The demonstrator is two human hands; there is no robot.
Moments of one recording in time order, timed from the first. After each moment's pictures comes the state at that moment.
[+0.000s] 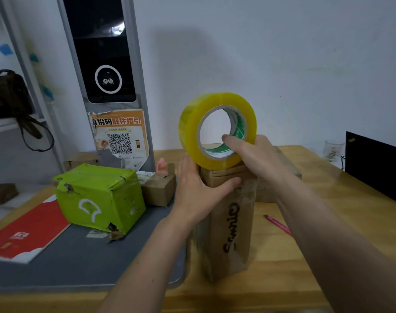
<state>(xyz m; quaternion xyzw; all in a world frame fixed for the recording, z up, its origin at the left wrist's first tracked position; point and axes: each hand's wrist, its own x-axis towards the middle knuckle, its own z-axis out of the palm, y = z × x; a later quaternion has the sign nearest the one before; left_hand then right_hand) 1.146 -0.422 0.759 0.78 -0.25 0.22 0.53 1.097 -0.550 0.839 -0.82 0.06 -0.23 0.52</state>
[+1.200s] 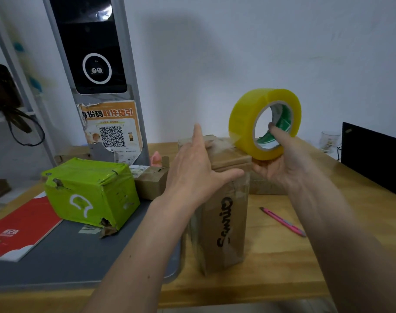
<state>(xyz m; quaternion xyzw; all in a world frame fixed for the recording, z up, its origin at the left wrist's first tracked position) 1.132 -0.431 0.799 0.90 -0.23 0.16 0.32 1.115 -0.613 0.804 -0.46 0.12 -0.12 0.87</state>
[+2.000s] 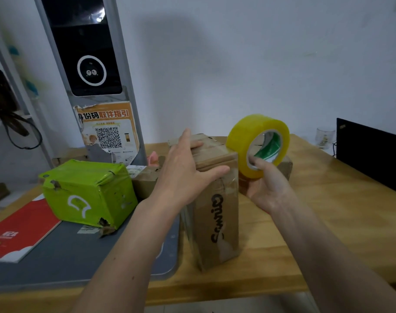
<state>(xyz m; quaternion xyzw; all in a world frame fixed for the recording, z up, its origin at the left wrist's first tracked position) 1.129 -0.420 0.795 0.87 -0.25 0.14 0.41 1.118 -0.602 0.750 -0.43 0.10 -0.08 0.89</state>
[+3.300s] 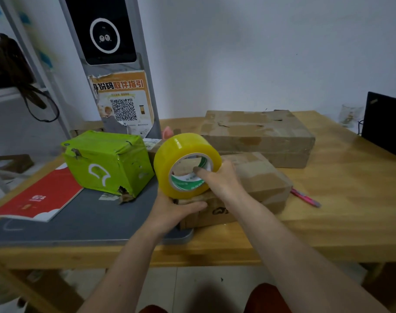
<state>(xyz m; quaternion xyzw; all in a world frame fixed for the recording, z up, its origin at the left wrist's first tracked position) 1.139 -0.347 0.655 0.76 -0.15 -0.03 0.63 1.123 -0.489 0.716 -0.79 0.09 -0.11 0.59</state>
